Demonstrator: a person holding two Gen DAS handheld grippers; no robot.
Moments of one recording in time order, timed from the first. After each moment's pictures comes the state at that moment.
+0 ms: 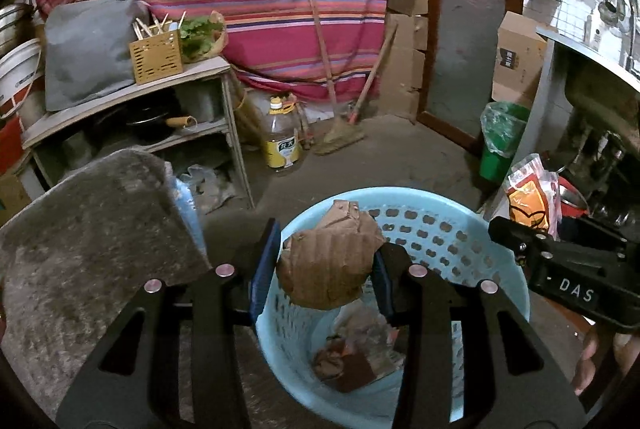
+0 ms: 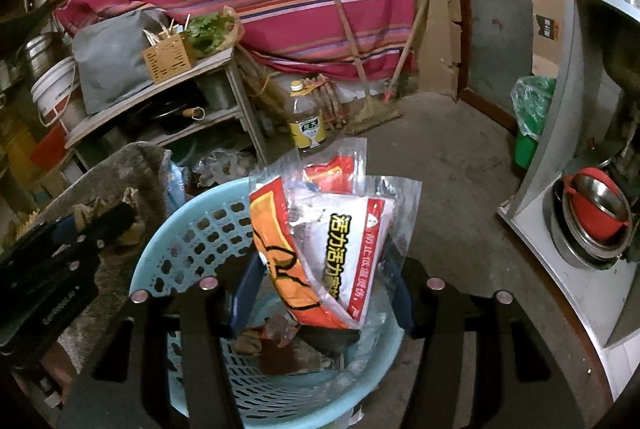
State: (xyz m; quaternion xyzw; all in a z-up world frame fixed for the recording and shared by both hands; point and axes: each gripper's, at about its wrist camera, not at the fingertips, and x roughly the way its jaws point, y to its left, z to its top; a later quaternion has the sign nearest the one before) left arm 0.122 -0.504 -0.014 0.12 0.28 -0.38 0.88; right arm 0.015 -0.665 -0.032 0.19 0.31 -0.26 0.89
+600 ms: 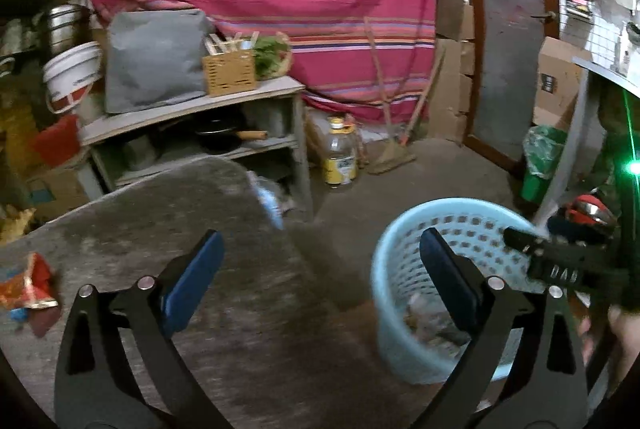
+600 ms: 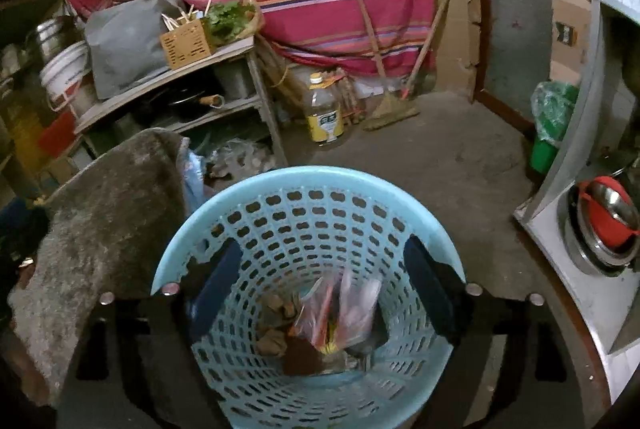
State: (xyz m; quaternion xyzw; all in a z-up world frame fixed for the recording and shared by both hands) left arm 0.133 -0.401 0.016 0.10 0.25 -0.29 0.92; right arm 0.052 -0.626 -0.035 0.17 0.33 -0.25 0.90
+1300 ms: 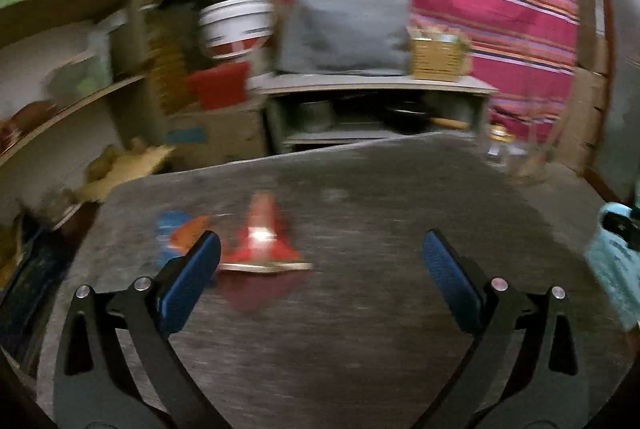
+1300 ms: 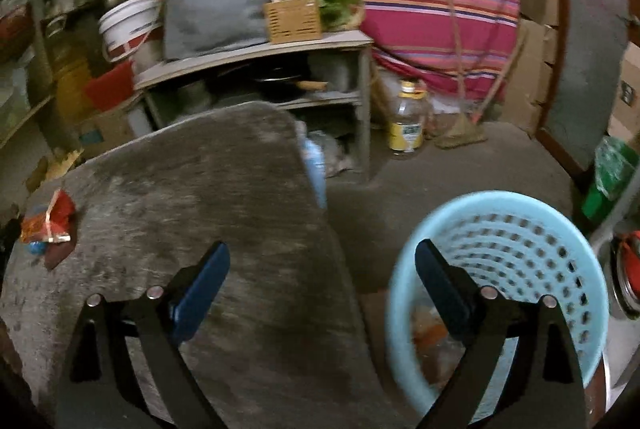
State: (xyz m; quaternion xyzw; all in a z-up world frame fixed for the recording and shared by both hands) left arm 0.231 -0.122 0.003 0.06 0.26 -0.06 0.96; right arm 0.172 -0.448 -0.026 0.09 0.34 -0.15 0.92
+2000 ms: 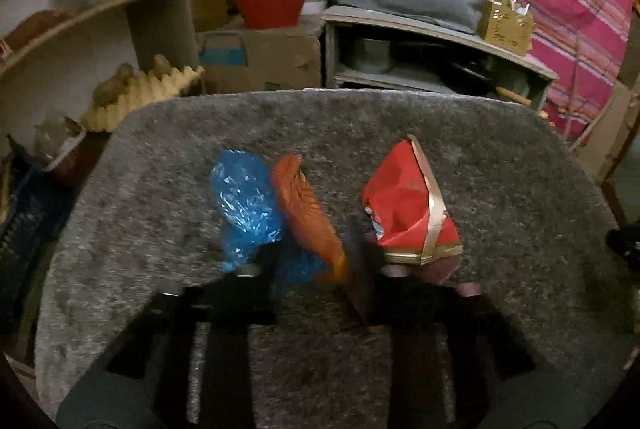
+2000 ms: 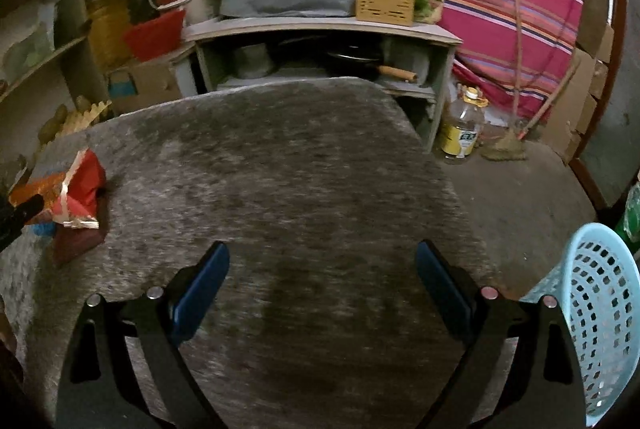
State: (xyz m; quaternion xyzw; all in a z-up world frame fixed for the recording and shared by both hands) left arm 0.311 -0.020 -0.048 0.00 0.37 -0.05 0.93; right arm 0.251 -0.327 -0.047 0.04 0.37 -0.10 0.92
